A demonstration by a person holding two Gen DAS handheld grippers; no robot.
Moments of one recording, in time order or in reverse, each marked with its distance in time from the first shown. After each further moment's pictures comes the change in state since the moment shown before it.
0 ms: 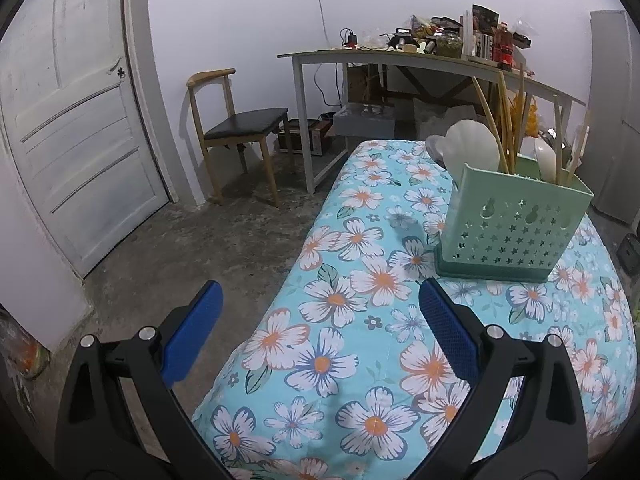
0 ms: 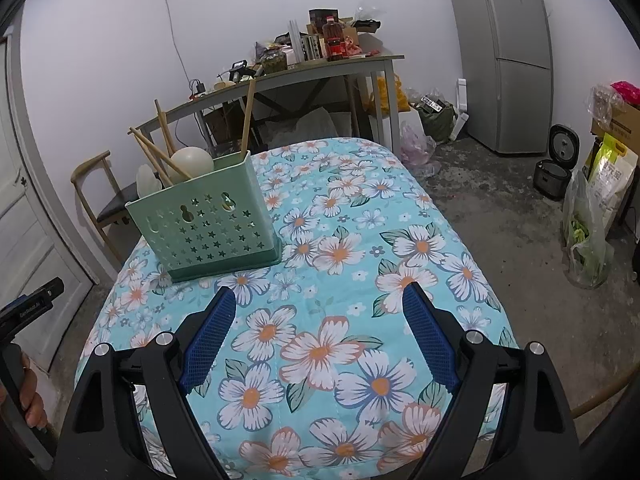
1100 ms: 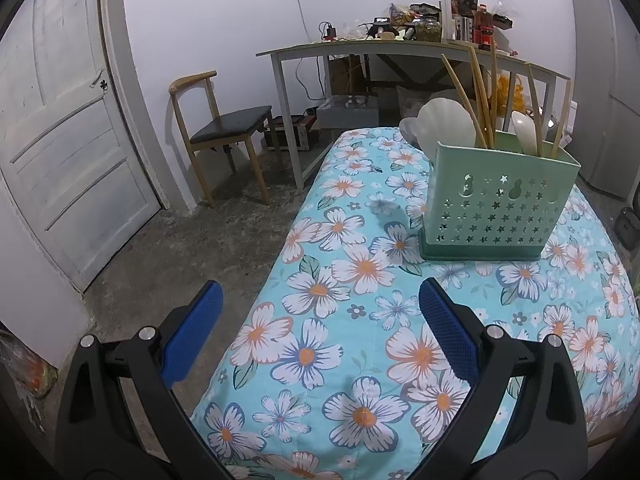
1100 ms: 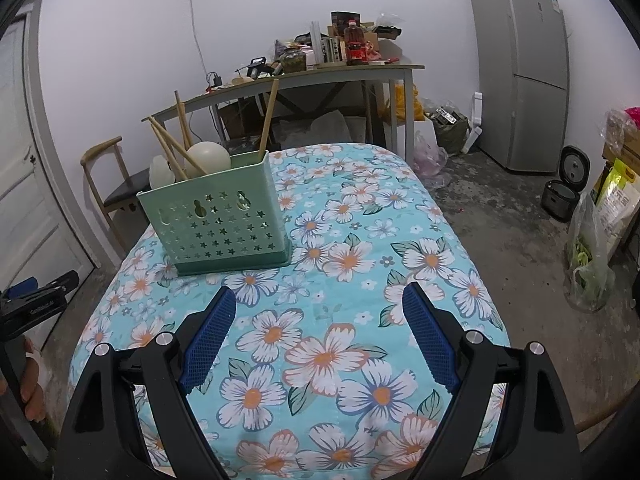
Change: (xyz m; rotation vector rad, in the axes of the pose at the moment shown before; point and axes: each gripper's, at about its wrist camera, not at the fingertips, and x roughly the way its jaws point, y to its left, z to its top) left arm 0.001 -0.020 -0.005 0.080 0.019 -0.022; right arm -0.001 0.014 0.003 -0.086 -0.008 0.017
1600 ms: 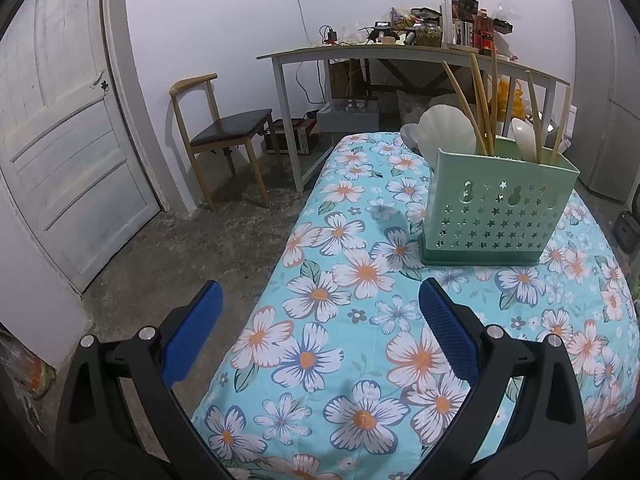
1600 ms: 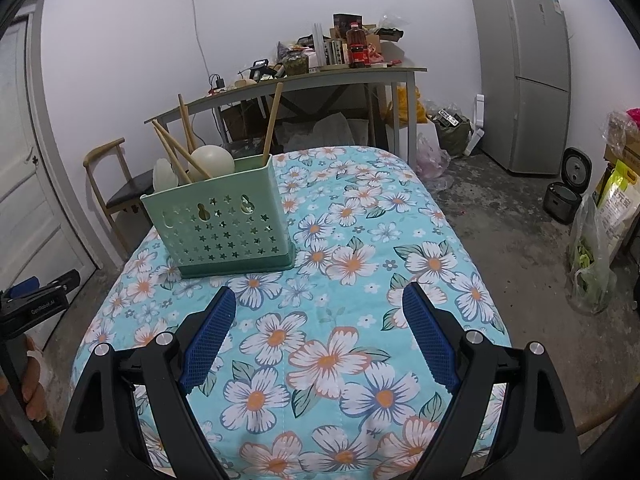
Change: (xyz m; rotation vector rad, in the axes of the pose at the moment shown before) left arm -0.002 0.002 0.003 -0.006 -0.012 -0.006; right arm -0.002 0.001 0.002 -0.001 -0.007 0.008
